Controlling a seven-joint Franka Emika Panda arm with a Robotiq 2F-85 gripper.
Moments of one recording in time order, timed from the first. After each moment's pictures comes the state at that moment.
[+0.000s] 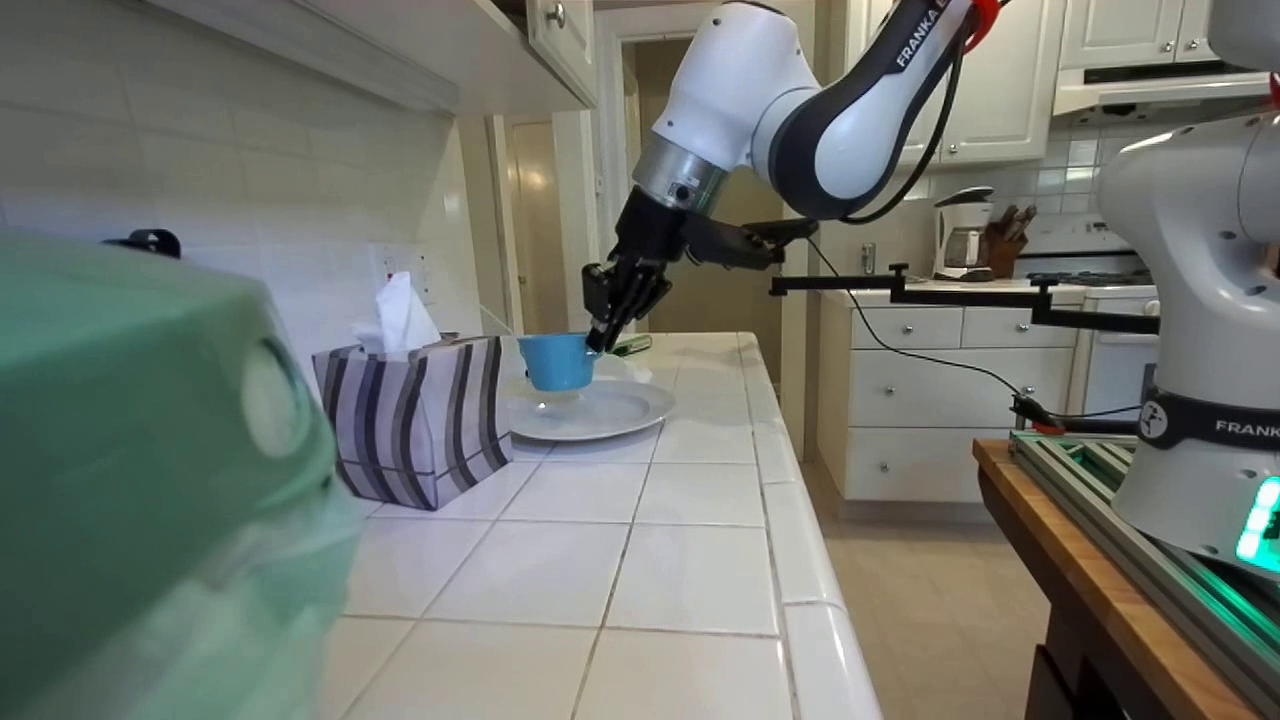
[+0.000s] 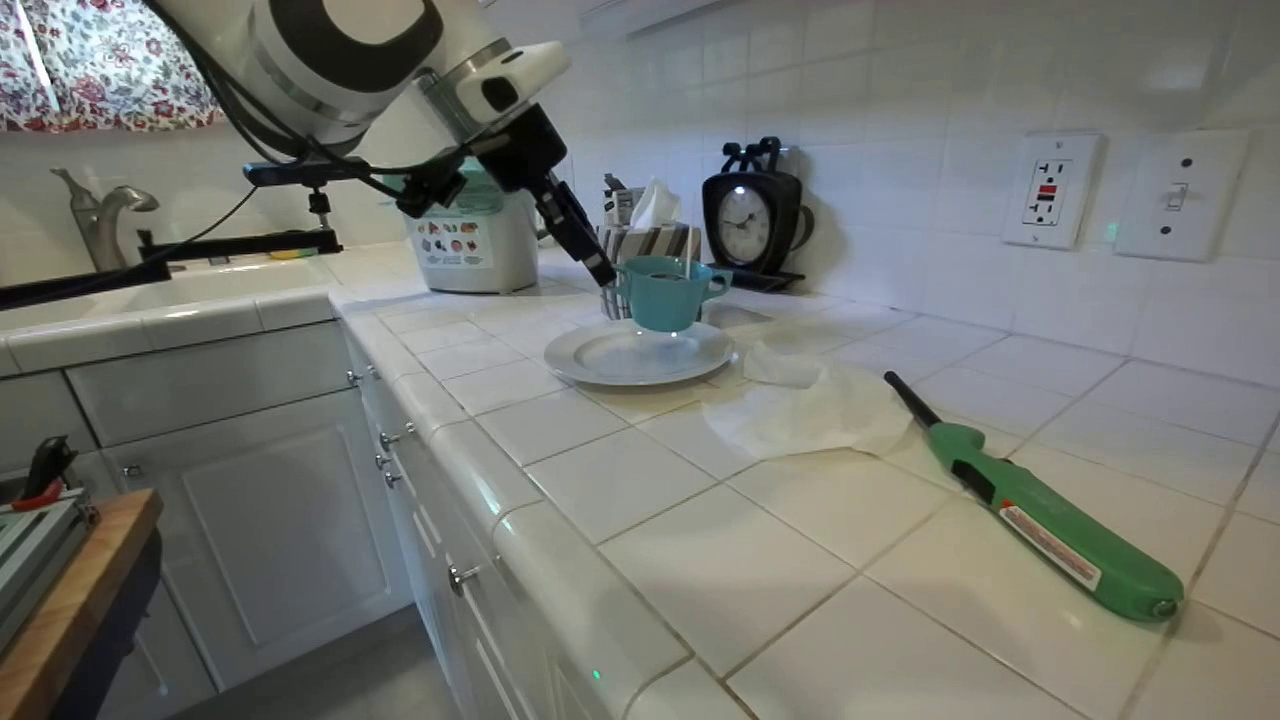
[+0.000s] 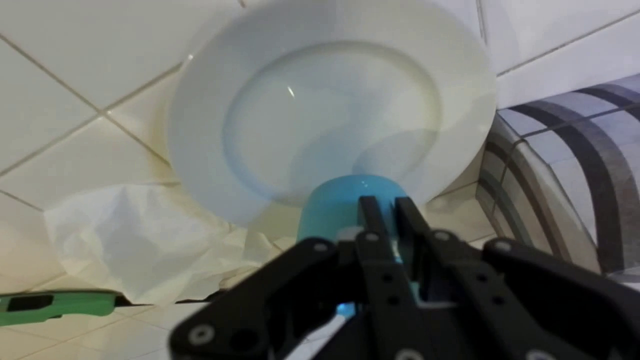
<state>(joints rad) 0.58 0.08 -0.55 -2.41 -0.41 3.01 0.81</state>
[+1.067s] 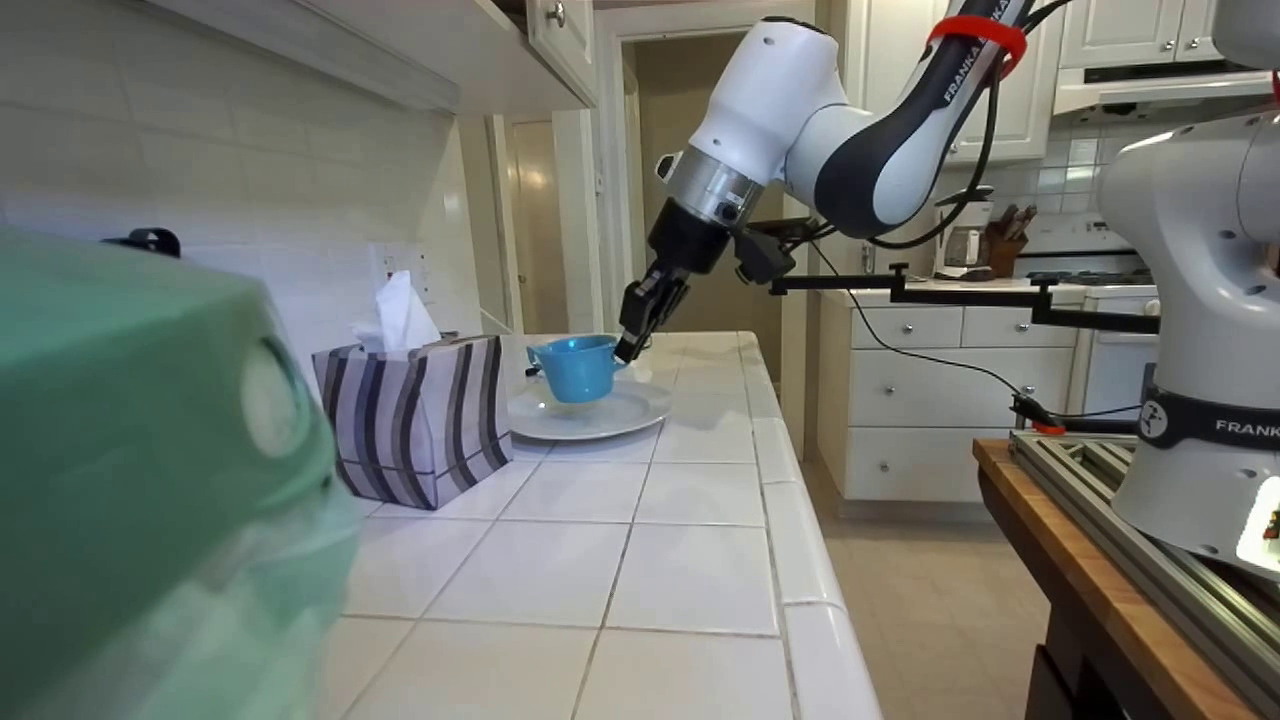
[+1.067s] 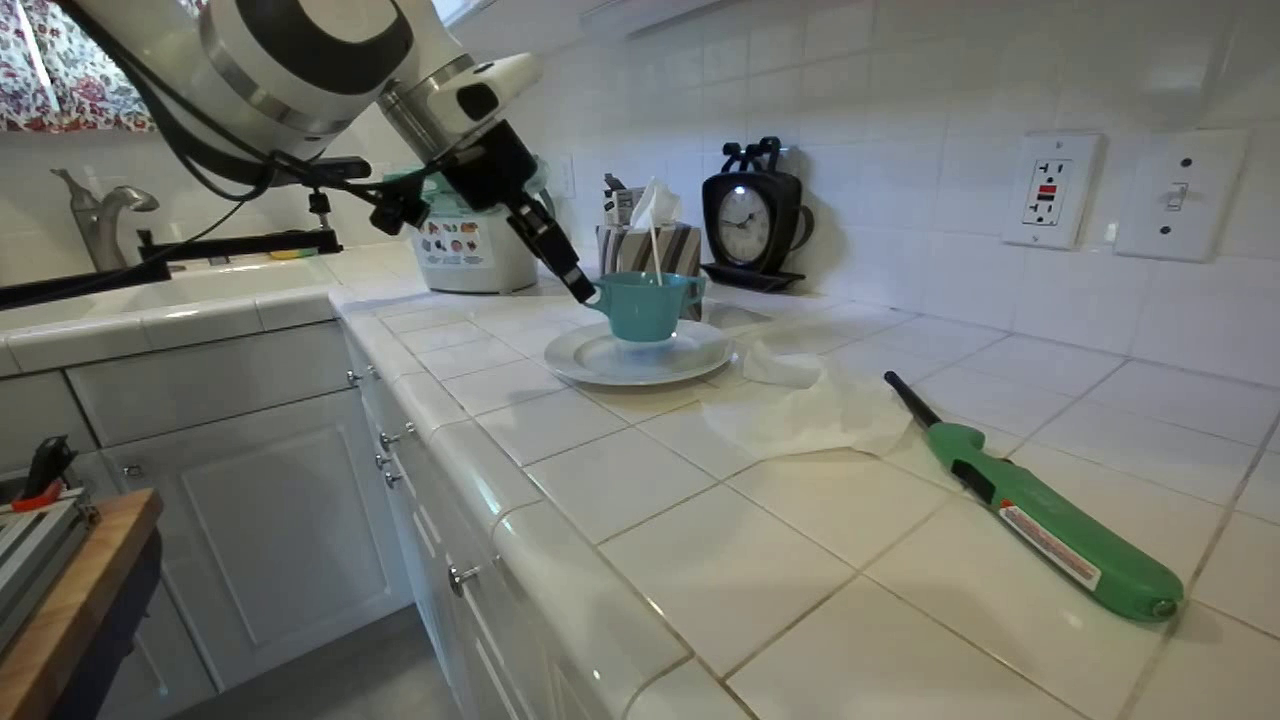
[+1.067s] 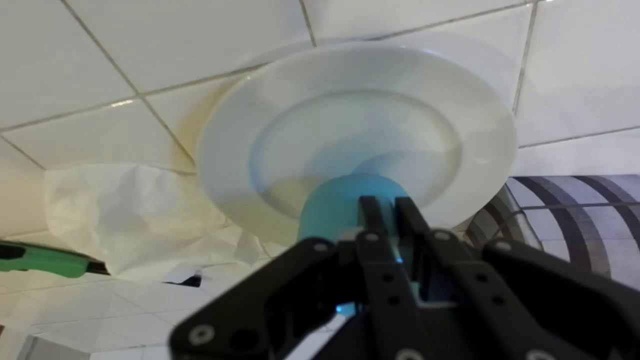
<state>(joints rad) 0.57 0.04 -0.60 -2.49 -0.71 3.07 0.81</state>
